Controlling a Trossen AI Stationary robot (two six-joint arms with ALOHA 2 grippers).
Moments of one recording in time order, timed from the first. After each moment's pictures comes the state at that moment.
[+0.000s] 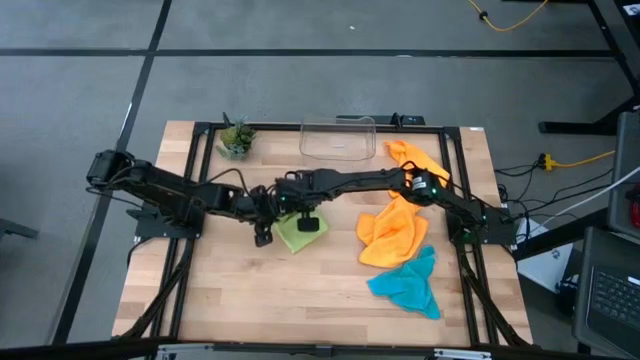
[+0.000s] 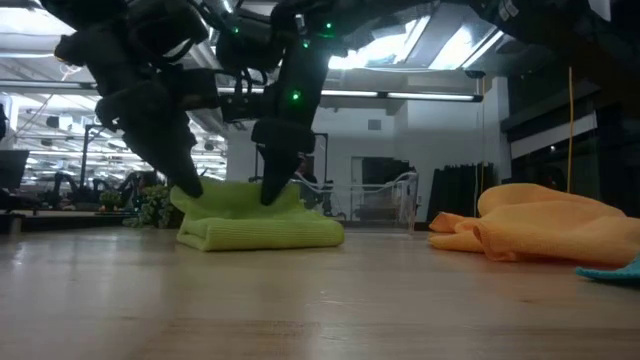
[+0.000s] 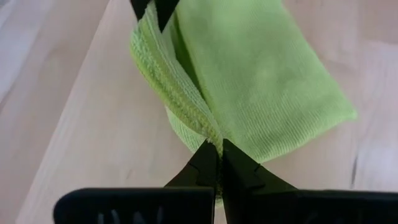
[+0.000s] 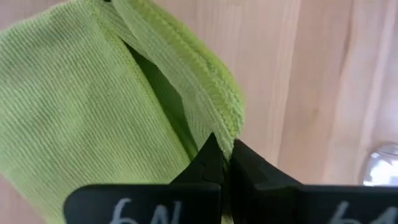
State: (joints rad) left arm -0.08 1.28 0.58 -0.24 -0.16 -0.29; right arm -0.02 2.42 2.14 -0.98 0.17 -0.19
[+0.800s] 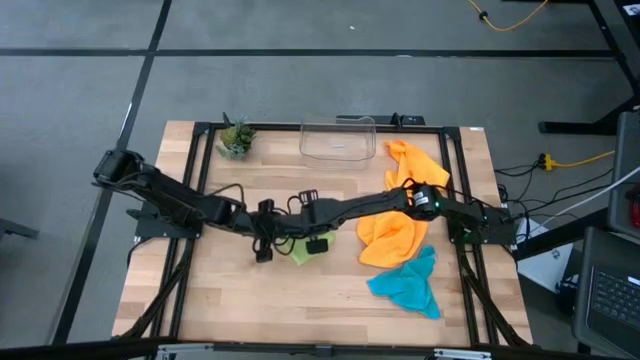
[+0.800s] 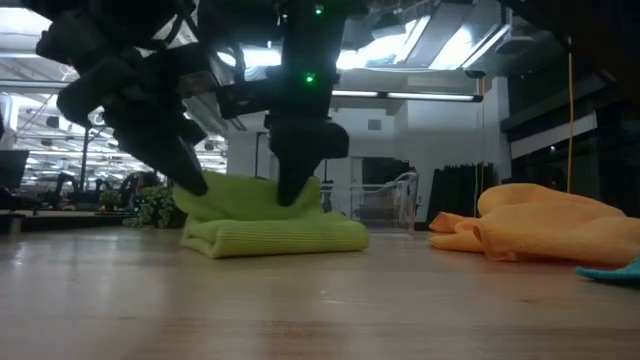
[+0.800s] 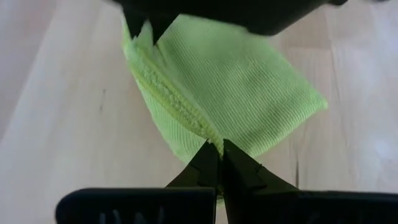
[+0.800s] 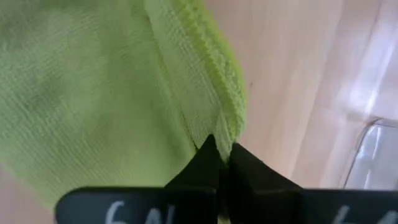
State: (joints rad) left arm -0.25 1.37 0.58 -0.08 -0.19 -0.26; right arm 0.14 2.42 2.14 -1.11 0.37 -0.11
